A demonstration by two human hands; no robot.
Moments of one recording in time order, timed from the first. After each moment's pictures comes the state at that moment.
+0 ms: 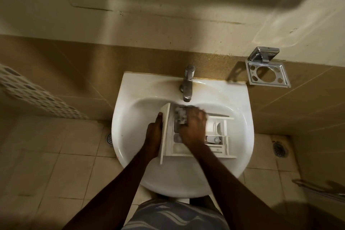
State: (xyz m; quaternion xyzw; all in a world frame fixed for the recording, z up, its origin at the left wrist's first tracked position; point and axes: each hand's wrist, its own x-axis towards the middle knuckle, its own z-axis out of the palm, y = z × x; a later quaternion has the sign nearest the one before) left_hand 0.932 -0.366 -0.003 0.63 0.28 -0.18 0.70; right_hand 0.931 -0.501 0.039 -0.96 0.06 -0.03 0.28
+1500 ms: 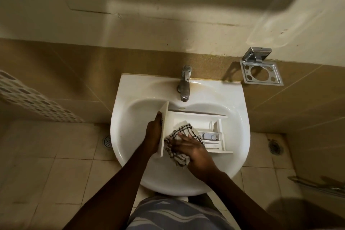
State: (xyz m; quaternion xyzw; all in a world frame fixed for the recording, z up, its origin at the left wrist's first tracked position) left_hand 0.949 -0.368 -0.010 0.64 0.32 -0.20 0.67; right_hand 0.856 -0.539 0.029 -0.91 -0.21 0.09 0.34
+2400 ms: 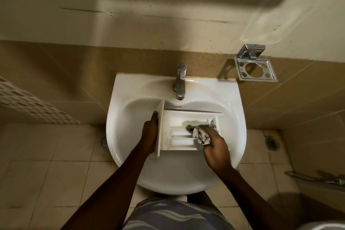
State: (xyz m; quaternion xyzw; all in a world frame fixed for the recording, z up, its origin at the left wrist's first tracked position) left_hand 0.946 -0.368 -0.008 0.64 0.32 -0.22 0.67; right_hand 0.857 -0.573 0.054 -0.89 0.07 -0.03 0.44
